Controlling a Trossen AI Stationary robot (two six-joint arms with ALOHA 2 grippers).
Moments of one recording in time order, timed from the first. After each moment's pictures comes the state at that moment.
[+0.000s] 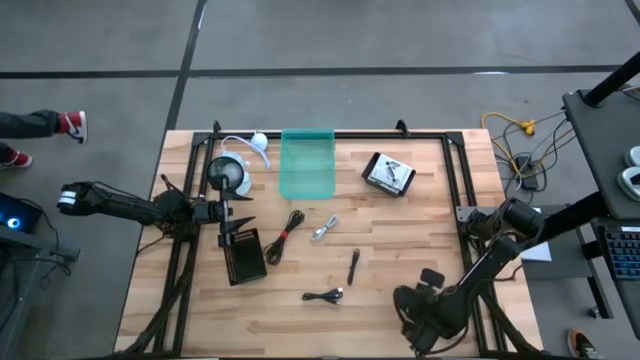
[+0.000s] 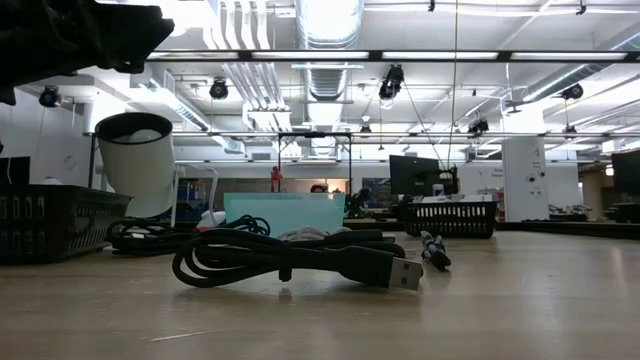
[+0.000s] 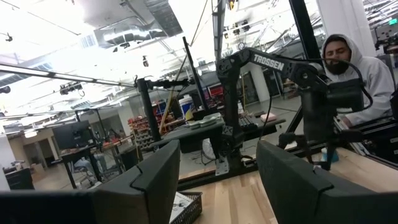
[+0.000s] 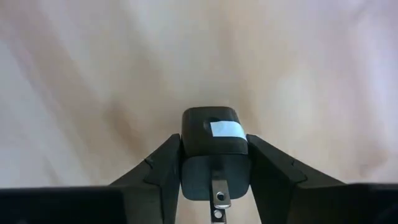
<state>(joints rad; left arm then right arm) -0.11 0.48 0.03 0.73 -0.11 0.35 0.90 1.84 1.20 -1.01 0.21 1.36</state>
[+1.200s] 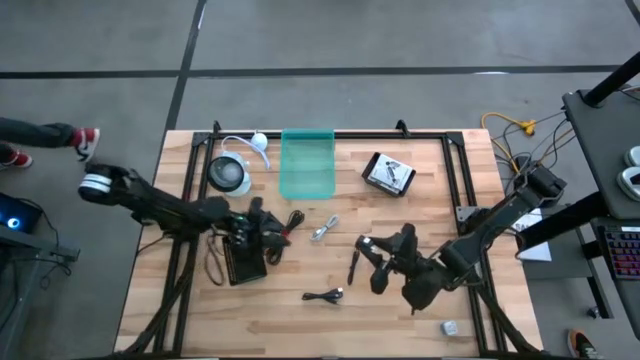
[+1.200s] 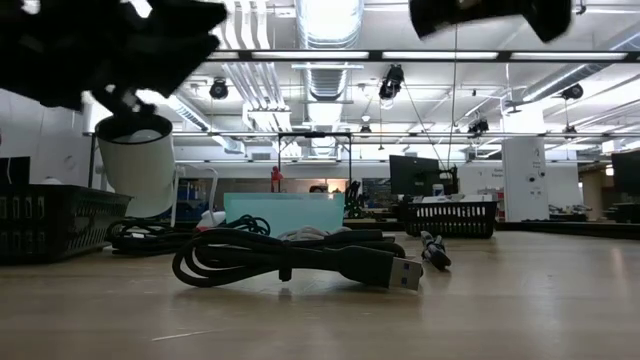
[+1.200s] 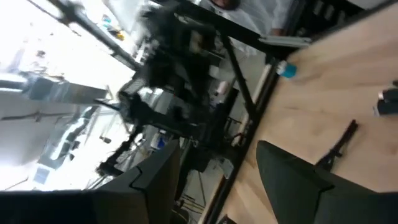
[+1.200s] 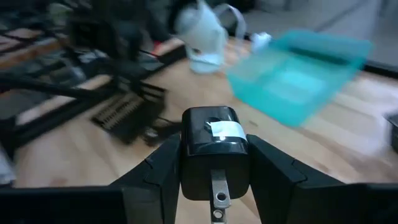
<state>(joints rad) -0.11 1.23 0.25 1.12 0.18 1.14 0.66 1.47 1.02 -0.33 1.06 1.00</state>
